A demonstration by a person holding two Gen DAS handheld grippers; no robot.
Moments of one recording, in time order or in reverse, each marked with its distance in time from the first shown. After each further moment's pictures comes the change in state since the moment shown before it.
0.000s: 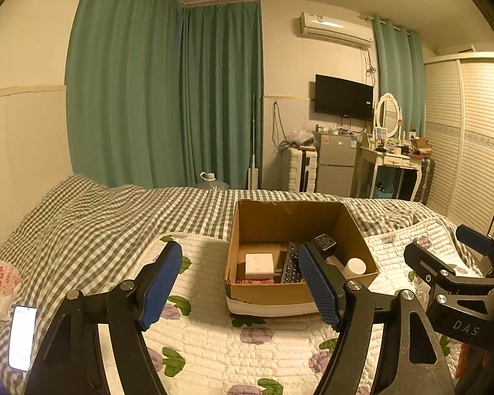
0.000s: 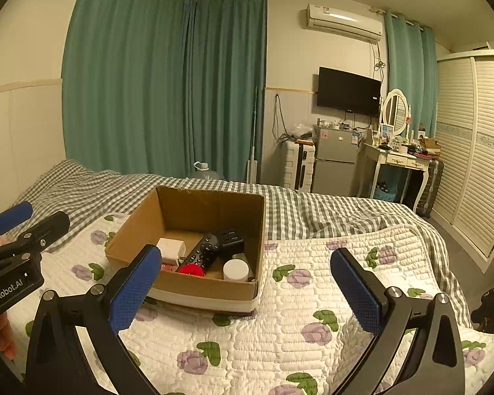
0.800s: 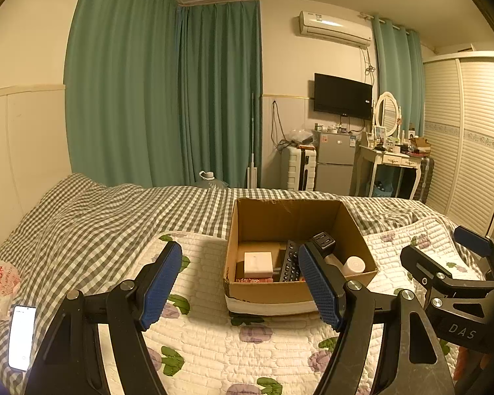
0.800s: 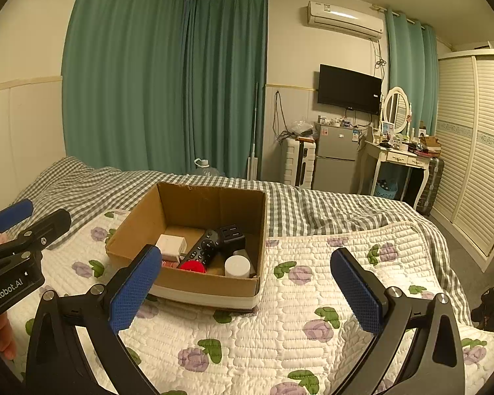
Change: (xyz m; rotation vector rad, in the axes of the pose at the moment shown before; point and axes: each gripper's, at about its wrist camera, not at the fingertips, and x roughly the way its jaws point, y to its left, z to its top) left arm 0.000 0.000 -0.001 0.001 0.003 -0.003; right arm -0.001 0.002 -0.004 0.001 0.012 0.002
